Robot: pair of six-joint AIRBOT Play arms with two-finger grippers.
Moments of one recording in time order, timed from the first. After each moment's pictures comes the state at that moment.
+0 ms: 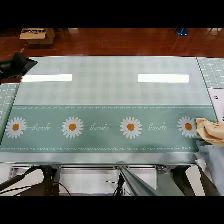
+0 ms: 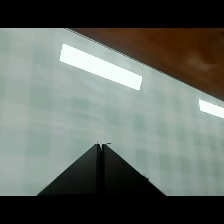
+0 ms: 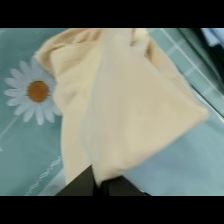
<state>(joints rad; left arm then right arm) 0.37 -1.26 1.11 0.56 -0.85 -1.05 -1.00 -0.80 1.26 -1.53 1.80 1.51</state>
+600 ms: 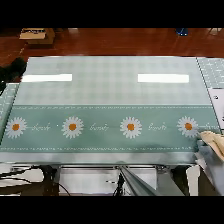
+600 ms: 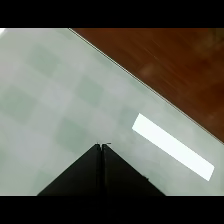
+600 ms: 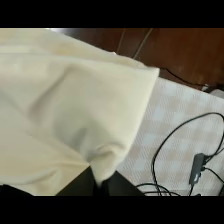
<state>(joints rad) 0.40 -1.46 1.11 0.56 -0.36 -1.02 -1.16 -0.68 1.08 -2.14 1.84 1.50</state>
